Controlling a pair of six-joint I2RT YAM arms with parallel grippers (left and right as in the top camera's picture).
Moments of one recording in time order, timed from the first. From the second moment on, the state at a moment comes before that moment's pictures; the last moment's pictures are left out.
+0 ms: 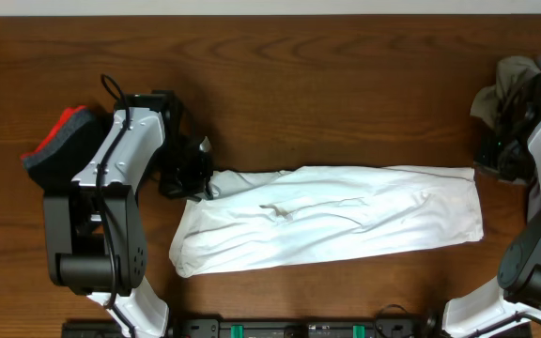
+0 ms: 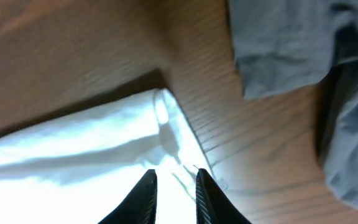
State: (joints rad) left arm -0.06 1.86 1.30 -1.29 0.41 -0.07; right arm -0.36 1.80 1.32 -1.01 0.06 0.07
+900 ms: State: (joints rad) left arm -0.05 1.86 1.30 -1.27 0.41 -0.07; right arm -0.36 1.80 1.17 -0.88 -0.04 0.07
